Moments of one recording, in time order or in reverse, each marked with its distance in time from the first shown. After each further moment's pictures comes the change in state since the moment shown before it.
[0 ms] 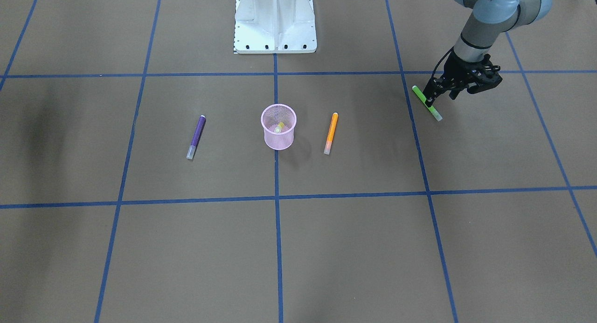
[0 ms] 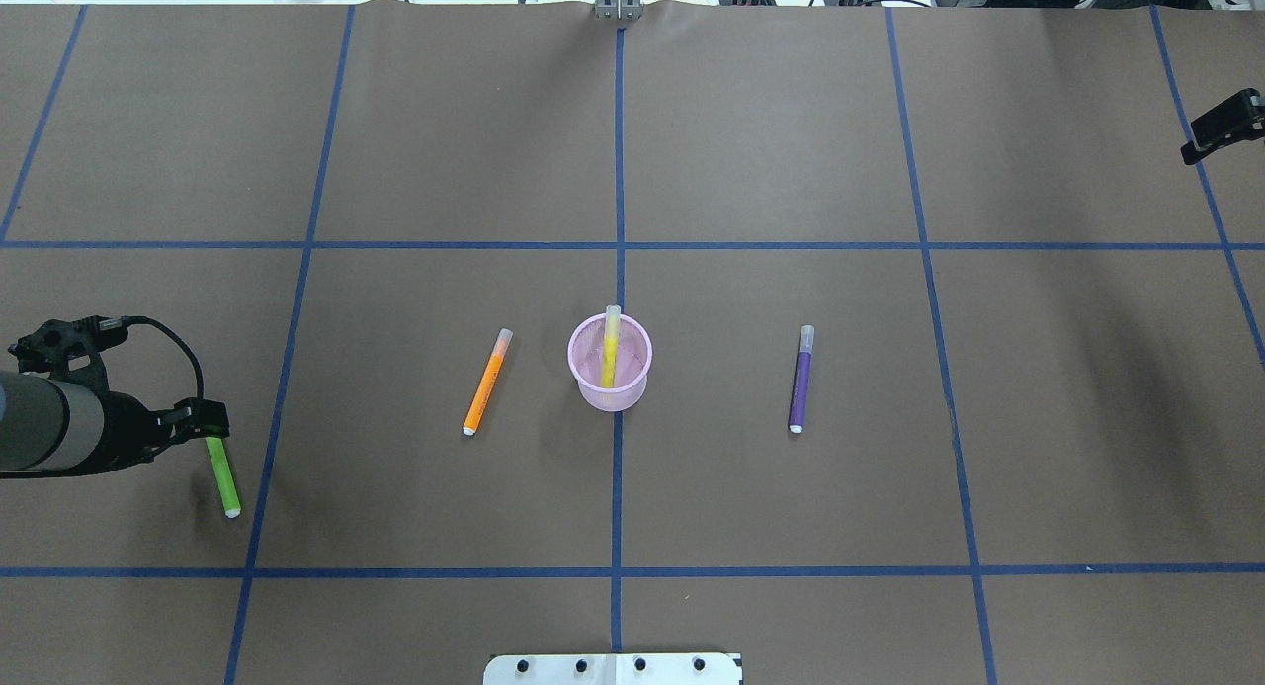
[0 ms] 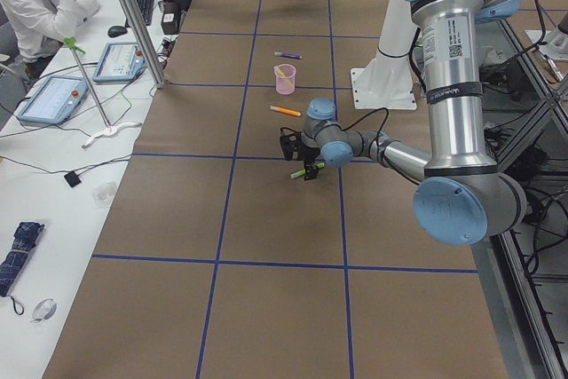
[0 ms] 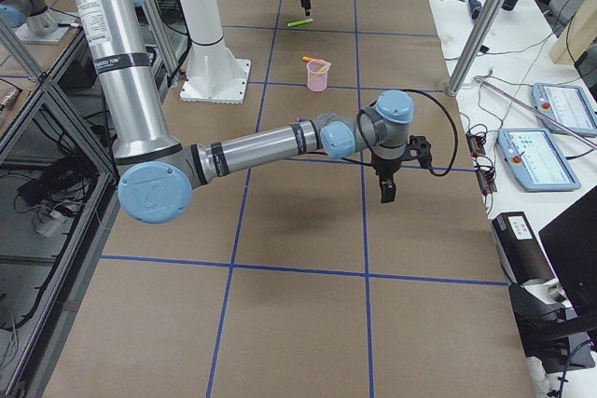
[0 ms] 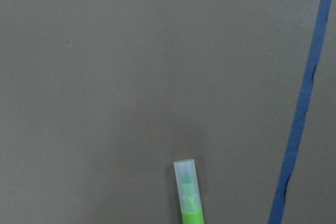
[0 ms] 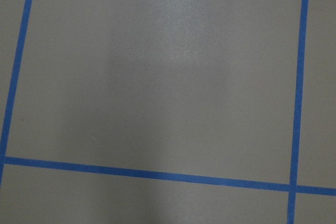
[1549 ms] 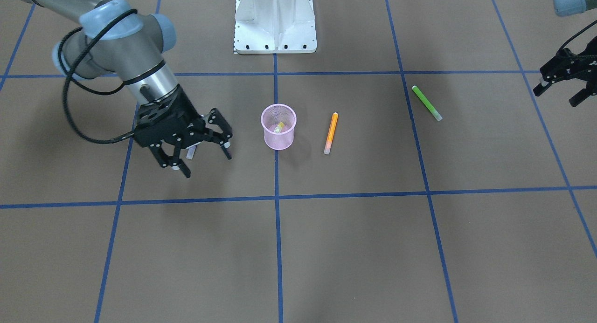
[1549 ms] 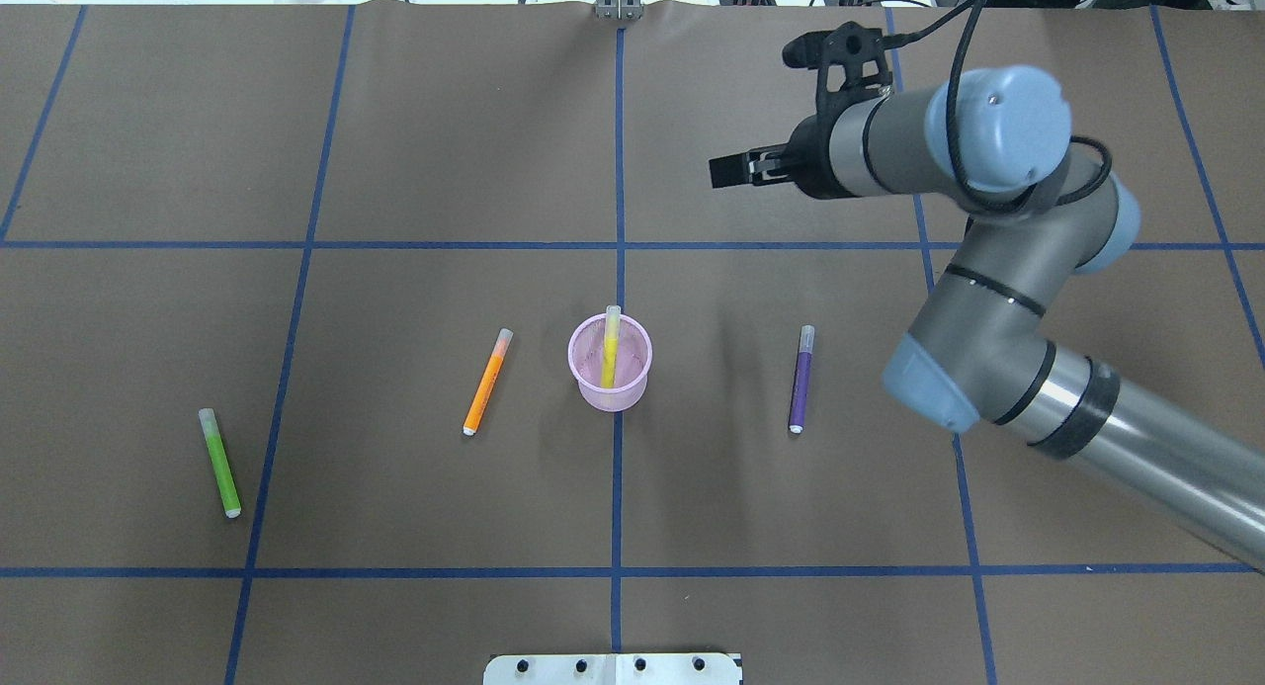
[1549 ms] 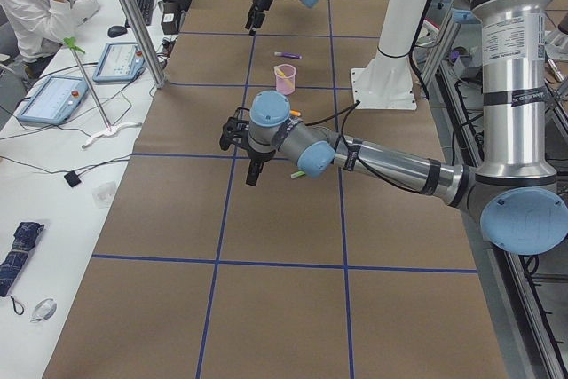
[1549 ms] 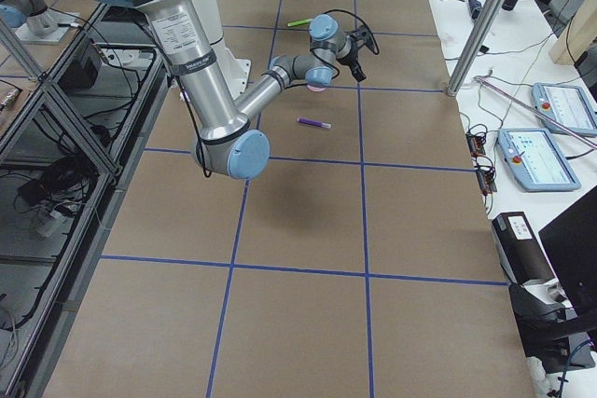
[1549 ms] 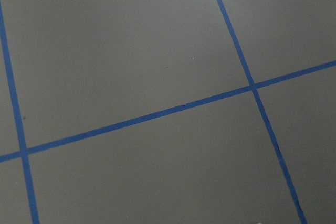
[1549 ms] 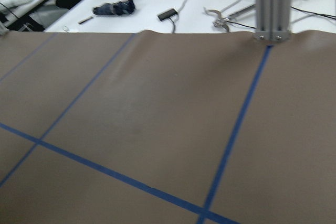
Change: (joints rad) left arm -0.721 -0.040 0.022 0.116 -0.591 0.962; right arm -0.552 0.298 0.091 0.419 -0.433 0.653
